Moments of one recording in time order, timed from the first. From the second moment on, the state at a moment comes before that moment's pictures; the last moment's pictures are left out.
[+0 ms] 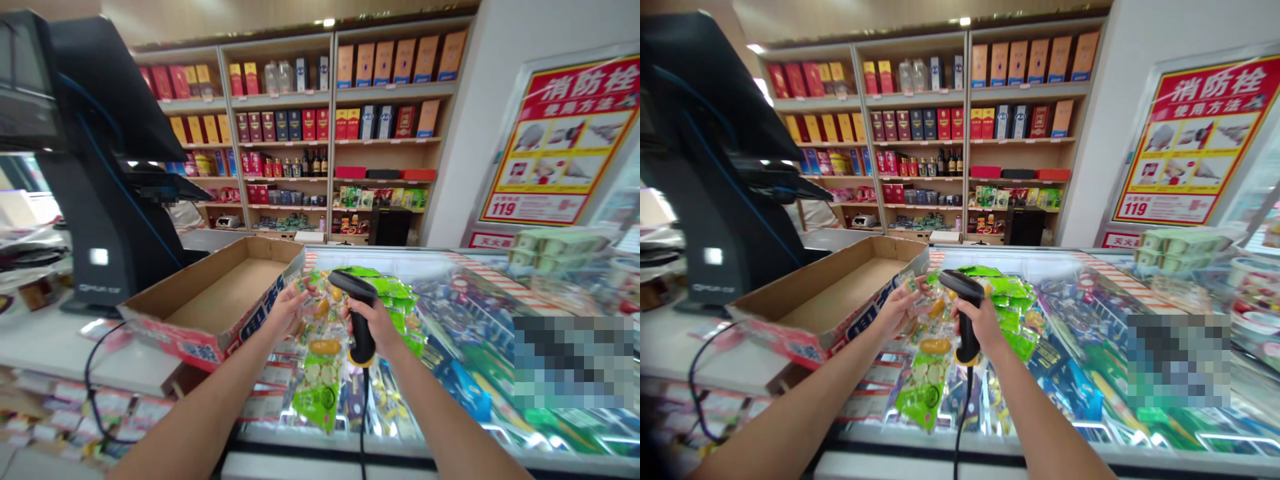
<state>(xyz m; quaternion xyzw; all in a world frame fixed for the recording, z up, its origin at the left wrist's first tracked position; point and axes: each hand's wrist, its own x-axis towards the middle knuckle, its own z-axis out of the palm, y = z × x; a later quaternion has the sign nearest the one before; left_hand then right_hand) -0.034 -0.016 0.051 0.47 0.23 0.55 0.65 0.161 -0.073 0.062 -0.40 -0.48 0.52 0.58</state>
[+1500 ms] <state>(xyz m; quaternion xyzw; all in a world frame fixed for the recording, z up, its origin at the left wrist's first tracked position) -0.031 -0.010 0.045 0.46 0.22 0.65 0.56 0.154 -0.077 0.057 -0.41 -0.56 0.50 0.52</state>
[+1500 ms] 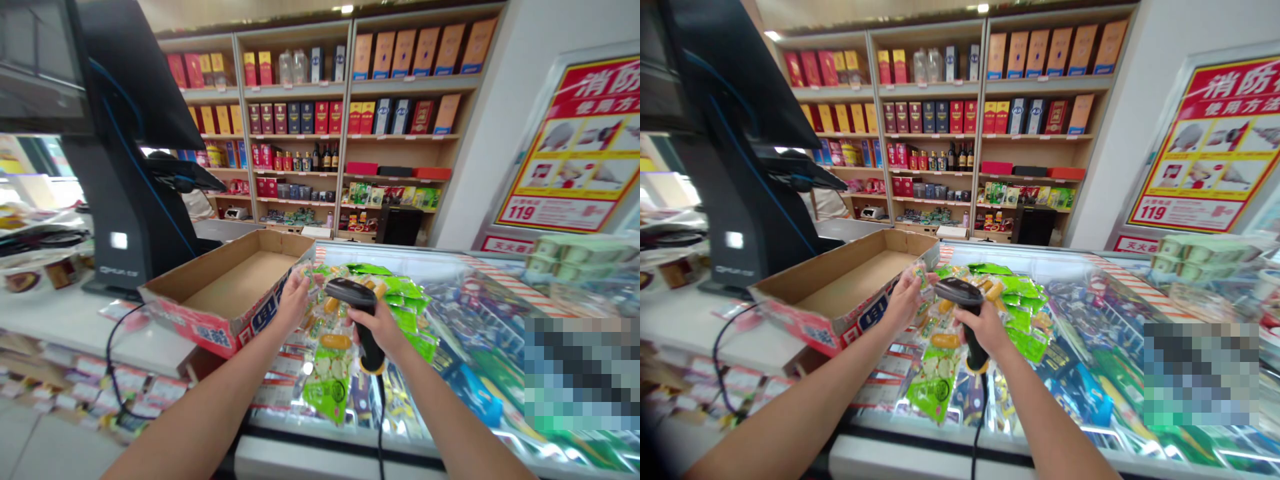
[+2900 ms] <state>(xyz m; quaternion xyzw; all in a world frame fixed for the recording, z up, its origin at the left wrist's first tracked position) 0.000 -0.045 0.002 0.91 0.39 0.09 -0.11 0.171 -0.057 0.057 -0.34 -0.32 0.52 0.72</state>
